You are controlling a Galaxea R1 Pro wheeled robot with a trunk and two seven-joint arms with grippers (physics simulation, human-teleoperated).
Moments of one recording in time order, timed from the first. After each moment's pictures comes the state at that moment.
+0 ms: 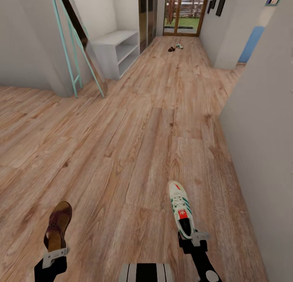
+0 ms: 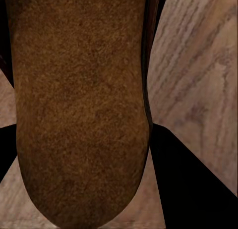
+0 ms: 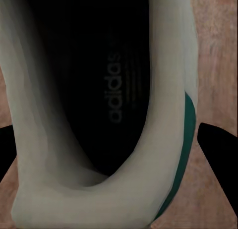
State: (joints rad) left arm -0.15 0.08 0.38 -0.78 -0.04 -0.20 -0.10; right arm -0.35 -0.04 0.39 -0.54 -0.19 -0.40 -0.19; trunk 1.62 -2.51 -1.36
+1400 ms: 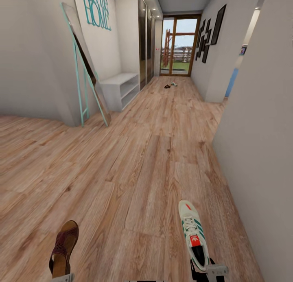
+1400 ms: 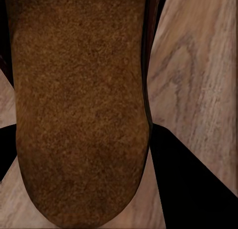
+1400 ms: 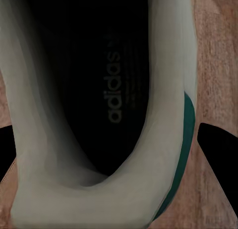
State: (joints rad) left arm -0.14 0.07 0.36 -0.48 -0.08 -0.40 -0.10; right arm -0.30 -0.04 0.39 -0.20 -0.19 -0.76 -0.21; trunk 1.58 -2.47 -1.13
